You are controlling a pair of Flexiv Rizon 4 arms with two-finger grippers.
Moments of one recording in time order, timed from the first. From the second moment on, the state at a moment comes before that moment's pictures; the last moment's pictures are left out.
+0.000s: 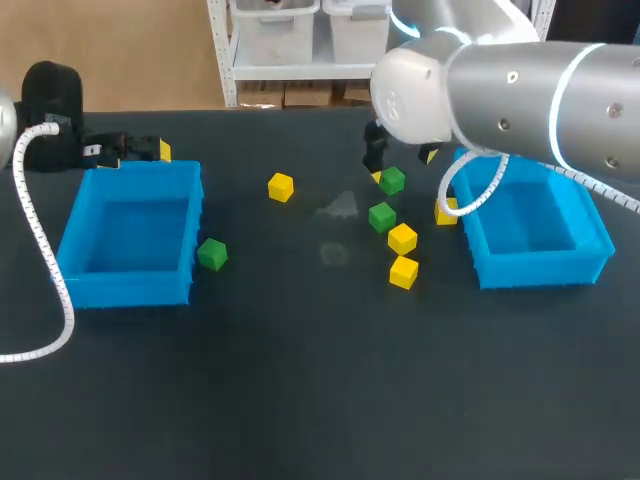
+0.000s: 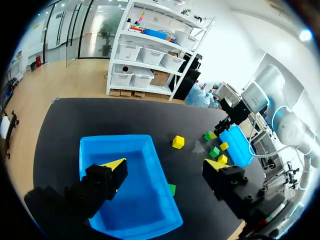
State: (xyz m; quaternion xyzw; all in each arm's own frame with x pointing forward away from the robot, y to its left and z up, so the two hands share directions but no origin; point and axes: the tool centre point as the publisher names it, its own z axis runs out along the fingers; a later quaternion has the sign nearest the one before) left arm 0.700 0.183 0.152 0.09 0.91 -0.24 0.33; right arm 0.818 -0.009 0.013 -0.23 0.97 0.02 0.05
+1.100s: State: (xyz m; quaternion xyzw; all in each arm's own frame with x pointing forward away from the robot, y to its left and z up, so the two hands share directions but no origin) left arm 0.700 0.183 0.152 0.09 0.91 -0.24 0.33; right arm 0.827 -0.003 -0.012 -0.23 0.97 0.00 0.03
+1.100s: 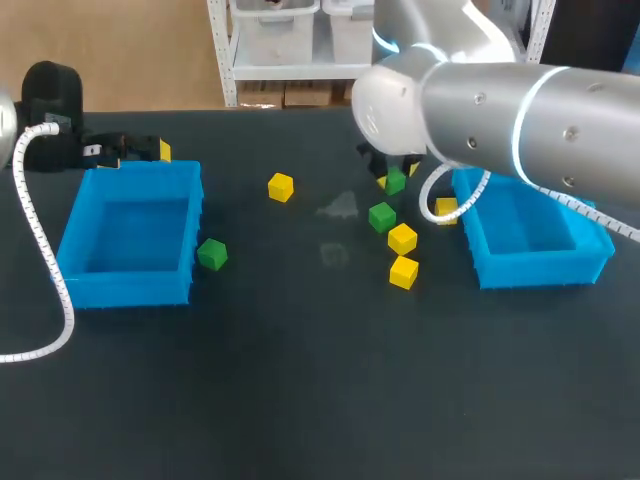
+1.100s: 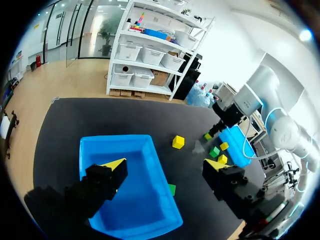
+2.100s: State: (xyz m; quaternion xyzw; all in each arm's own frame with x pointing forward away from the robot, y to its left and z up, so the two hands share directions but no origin) left arm 0.700 0.183 0.152 0.09 0.91 -0.24 0.33; right arm 0.836 -0.096 0.132 -0.13 0.99 -0.02 0.05
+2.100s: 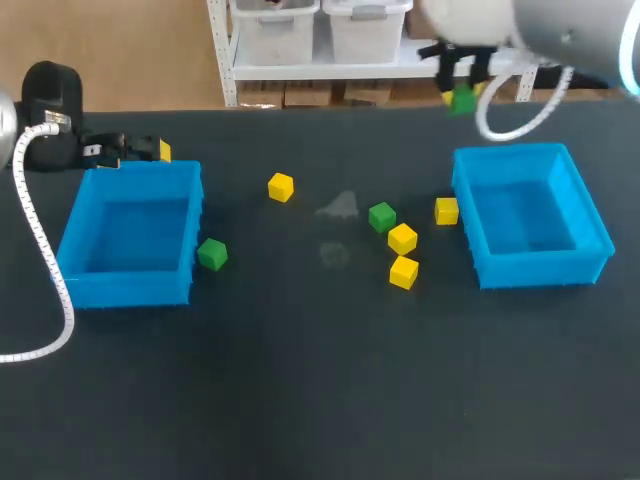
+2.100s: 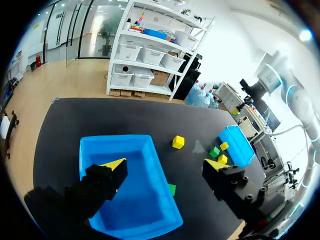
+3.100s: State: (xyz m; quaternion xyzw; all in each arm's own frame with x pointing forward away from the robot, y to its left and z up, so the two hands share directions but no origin) left arm 0.700 0.183 0.152 0.09 0.91 -0.24 0.33; right arm 0.729 -0.161 0.075 -0.08 1.00 0.02 0.00
